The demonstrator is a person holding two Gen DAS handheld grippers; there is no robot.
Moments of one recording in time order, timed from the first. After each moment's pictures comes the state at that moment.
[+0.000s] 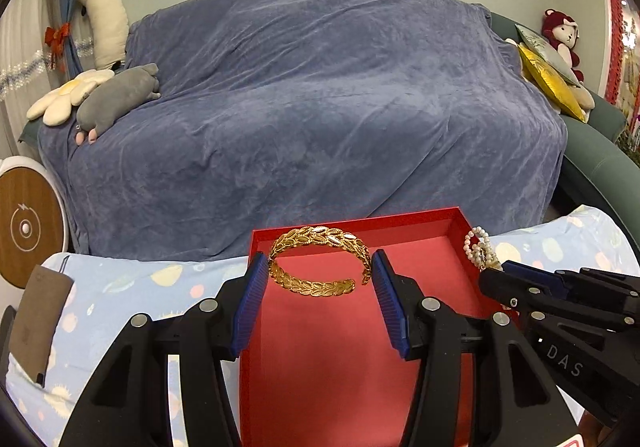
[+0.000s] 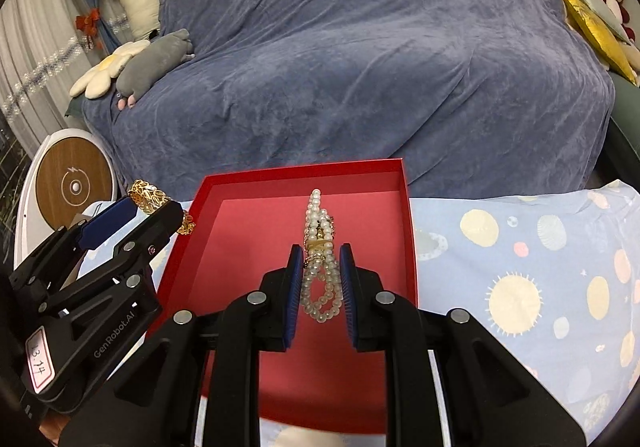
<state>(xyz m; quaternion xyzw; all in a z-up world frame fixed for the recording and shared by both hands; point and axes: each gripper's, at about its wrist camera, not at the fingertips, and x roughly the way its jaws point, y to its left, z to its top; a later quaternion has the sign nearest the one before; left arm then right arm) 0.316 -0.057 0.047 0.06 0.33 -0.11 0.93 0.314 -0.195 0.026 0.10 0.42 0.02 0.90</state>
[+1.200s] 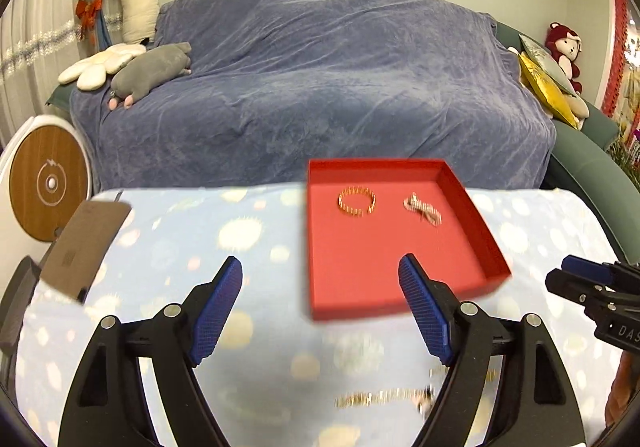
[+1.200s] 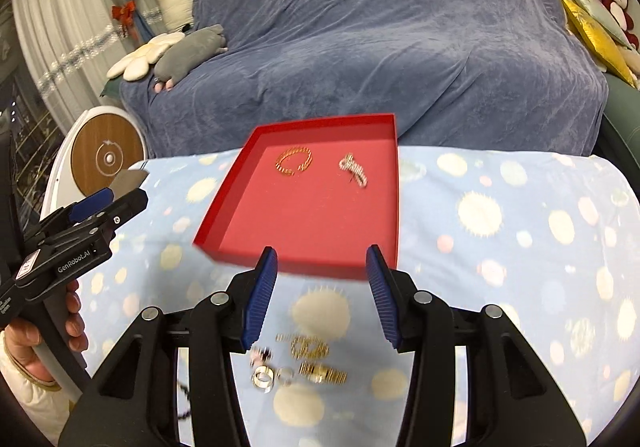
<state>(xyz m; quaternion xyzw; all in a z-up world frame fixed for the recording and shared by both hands) 0.167 0.033 0.071 0.02 0.35 -0.10 0.93 0.131 -0.182 0.061 0.07 0.40 0.06 0.91</state>
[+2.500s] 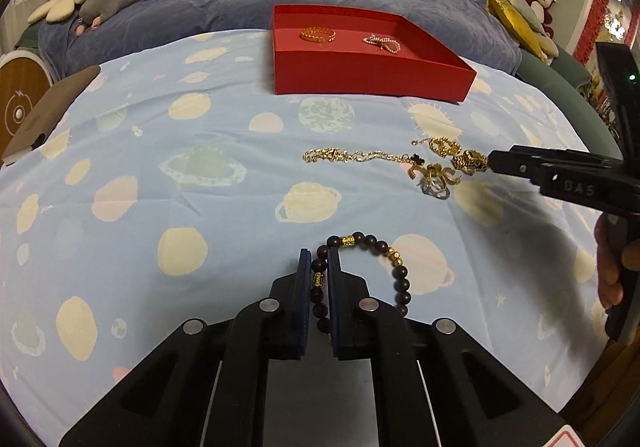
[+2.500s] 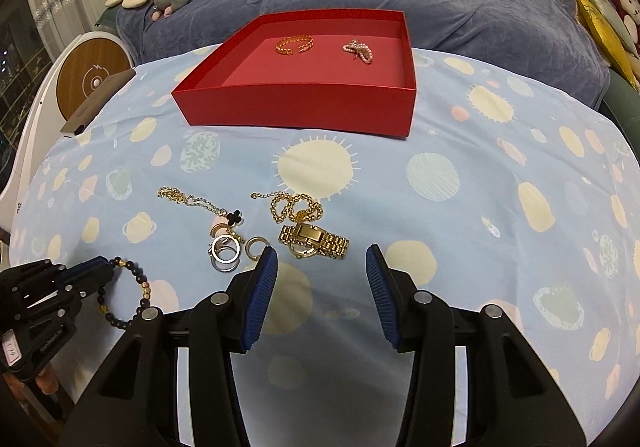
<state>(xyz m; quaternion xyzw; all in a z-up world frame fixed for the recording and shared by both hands) 0.050 0.054 -0.046 0.02 0.45 -0.17 0.87 0.095 -0.160 -0.044 0.01 0.47 0.06 0.88</state>
